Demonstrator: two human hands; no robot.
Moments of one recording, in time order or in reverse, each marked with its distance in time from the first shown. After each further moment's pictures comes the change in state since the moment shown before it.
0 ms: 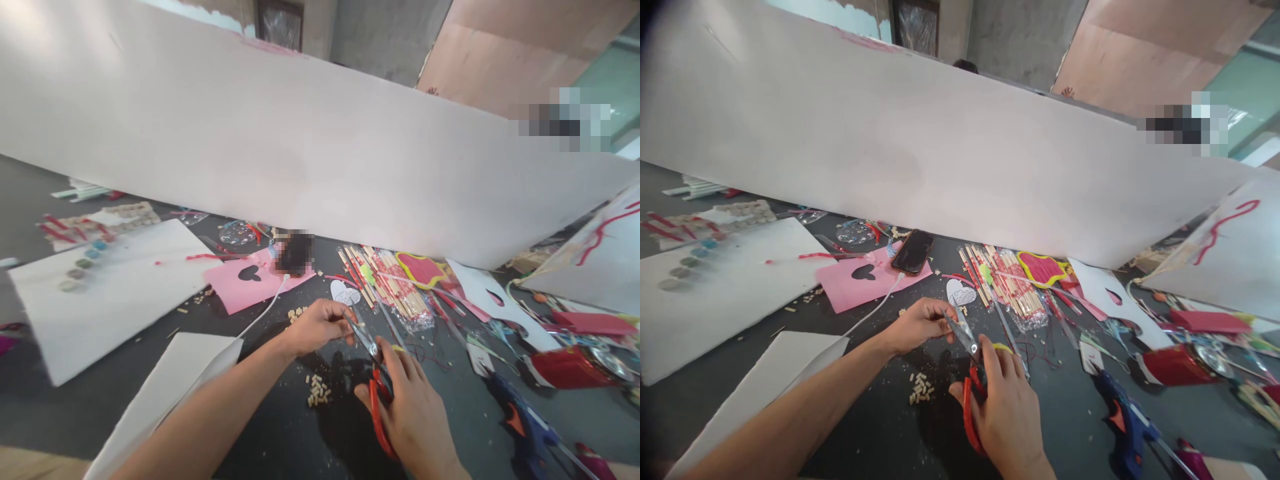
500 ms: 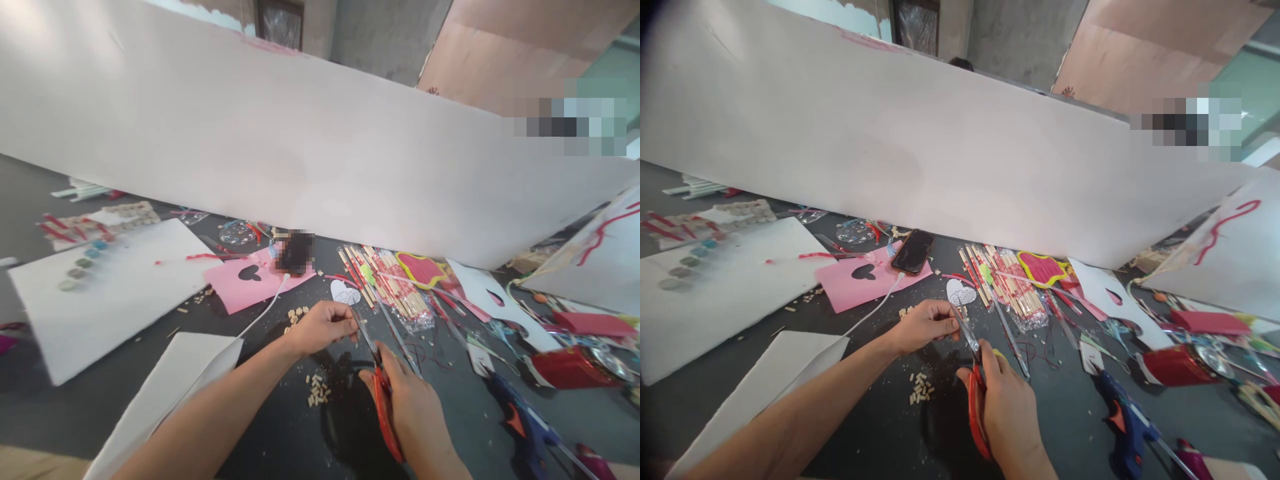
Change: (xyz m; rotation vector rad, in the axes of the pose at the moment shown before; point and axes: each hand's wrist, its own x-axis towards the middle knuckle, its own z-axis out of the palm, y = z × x) left_hand 0.002 -0.004 0.001 0.138 0.014 -0.002; right_hand 0.006 -0.003 0.005 -0.024 0.002 0.009
